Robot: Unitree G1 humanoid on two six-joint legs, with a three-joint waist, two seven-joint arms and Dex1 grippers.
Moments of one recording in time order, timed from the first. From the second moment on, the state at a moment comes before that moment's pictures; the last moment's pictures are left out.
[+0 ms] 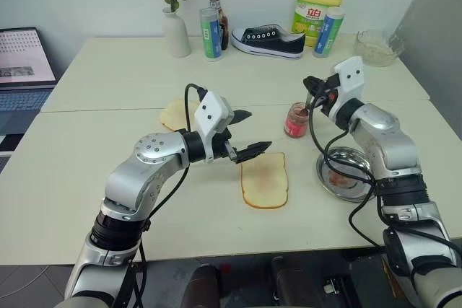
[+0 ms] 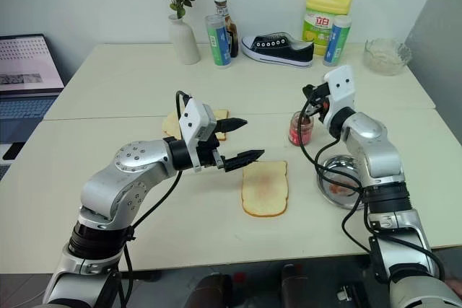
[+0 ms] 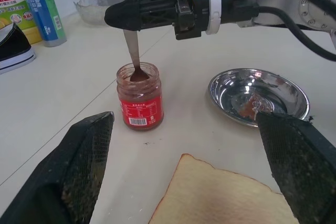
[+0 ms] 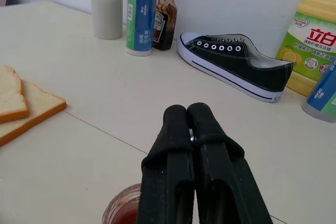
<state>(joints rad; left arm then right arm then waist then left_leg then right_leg) -0.53 0.48 -0.12 -0.34 -0.44 0.65 -0.73 -0.73 -0.44 0.04 0.21 0.24 0.32 0.42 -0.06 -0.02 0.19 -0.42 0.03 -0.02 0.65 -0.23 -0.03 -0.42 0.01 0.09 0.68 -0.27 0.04</state>
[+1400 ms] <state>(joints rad) -0.55 0.49 -0.14 -0.29 -0.41 0.61 -0.78 -0.85 -0.22 -0.57 0.22 0.74 0.89 -0.04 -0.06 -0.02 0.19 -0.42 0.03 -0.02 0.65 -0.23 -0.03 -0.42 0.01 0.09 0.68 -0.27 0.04</state>
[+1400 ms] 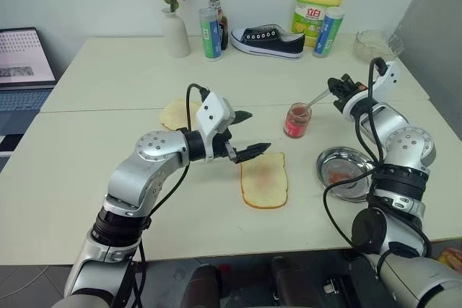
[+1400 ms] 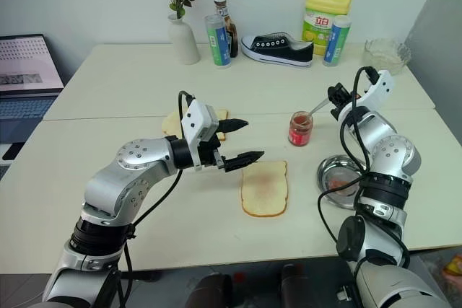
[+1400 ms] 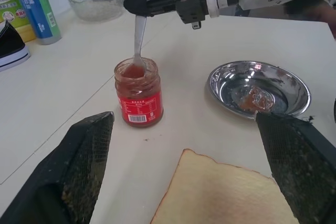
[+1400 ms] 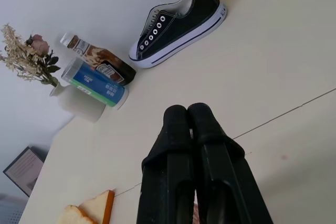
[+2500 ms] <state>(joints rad) -0.61 0.59 -0.11 -0.23 -0.43 0.61 -0.91 -0.80 -0.18 -0.71 0.04 1.07 0.91 -0.19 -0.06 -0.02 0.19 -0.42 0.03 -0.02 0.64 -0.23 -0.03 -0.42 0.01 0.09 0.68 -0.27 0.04</state>
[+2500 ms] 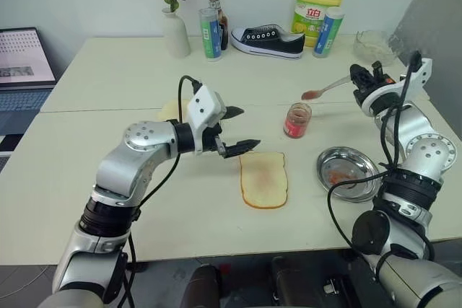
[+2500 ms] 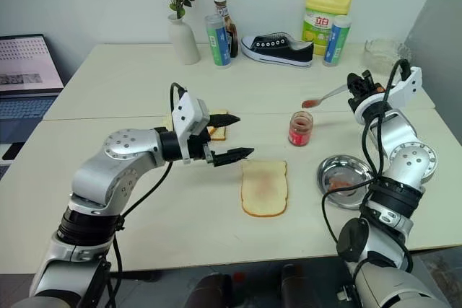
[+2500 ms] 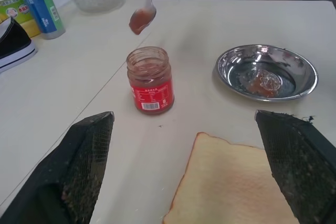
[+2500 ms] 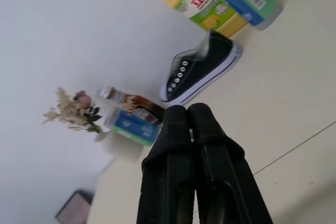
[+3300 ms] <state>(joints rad) -0.33 0.93 -0.05 -0.44 -0.62 0.72 -1.16 -0.38 -0.25 -0.20 -0.35 1.34 0.98 -0.22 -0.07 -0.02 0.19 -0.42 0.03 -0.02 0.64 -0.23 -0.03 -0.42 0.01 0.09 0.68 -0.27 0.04</state>
